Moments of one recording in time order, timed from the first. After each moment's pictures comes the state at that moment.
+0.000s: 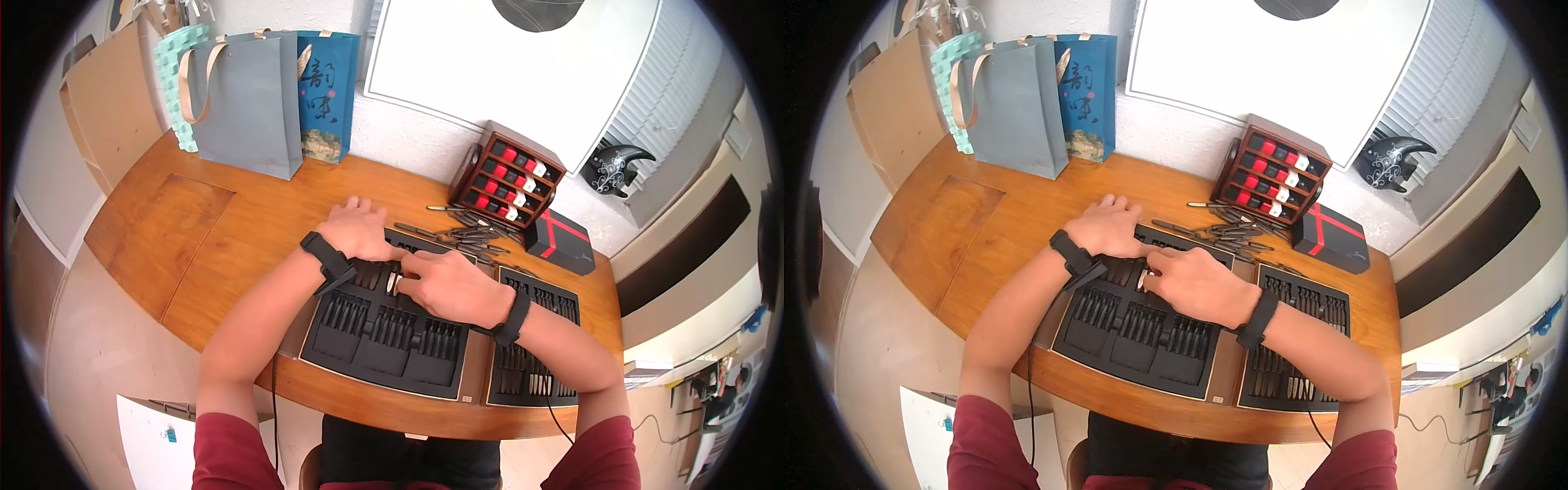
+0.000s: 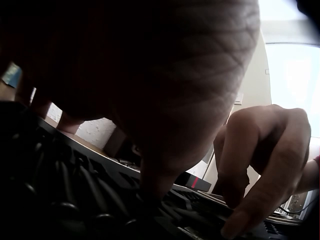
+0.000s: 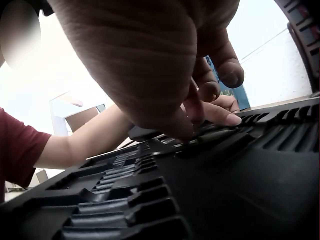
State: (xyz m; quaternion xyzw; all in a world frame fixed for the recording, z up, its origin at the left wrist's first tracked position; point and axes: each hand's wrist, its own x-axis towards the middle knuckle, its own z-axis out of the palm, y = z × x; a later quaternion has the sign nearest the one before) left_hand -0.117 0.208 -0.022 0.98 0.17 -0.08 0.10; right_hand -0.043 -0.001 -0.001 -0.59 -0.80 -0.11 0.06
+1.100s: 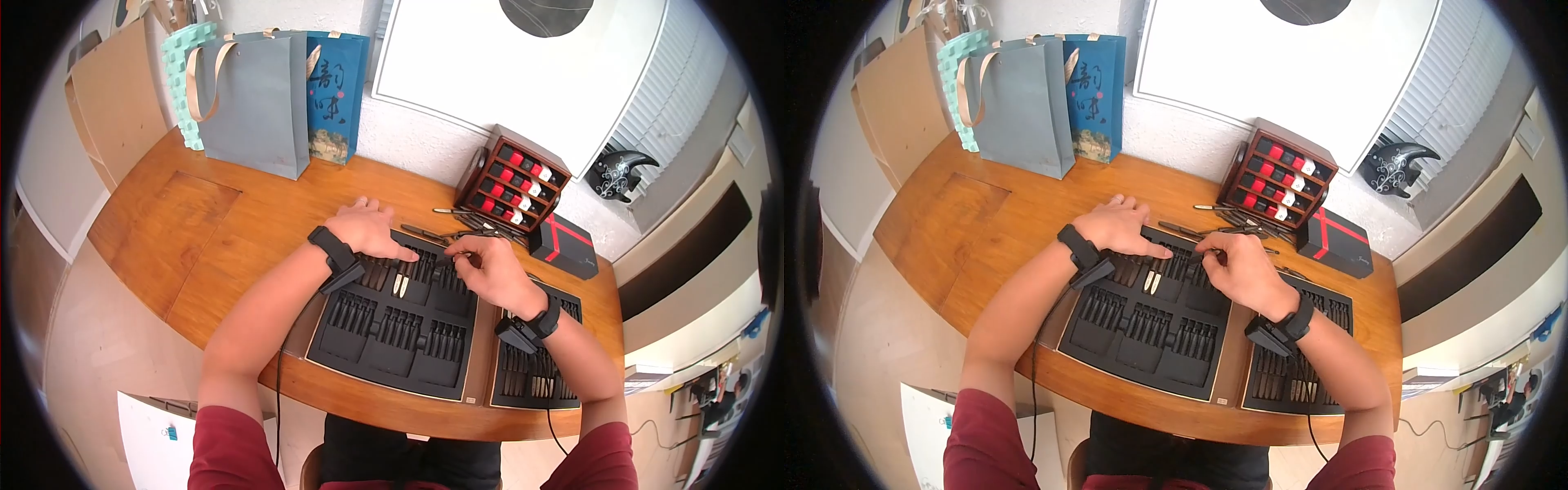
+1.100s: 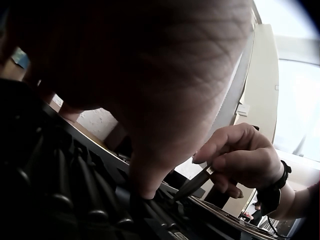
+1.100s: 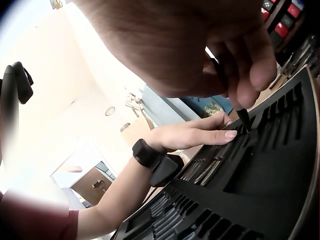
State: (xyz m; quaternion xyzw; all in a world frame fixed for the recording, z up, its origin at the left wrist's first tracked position) left_hand -0.112 0.220 -0.025 0.97 0.15 -0.09 0.14; right_hand -0.015 -0.024 0.010 -0.80 -0.51 0.09 0.31
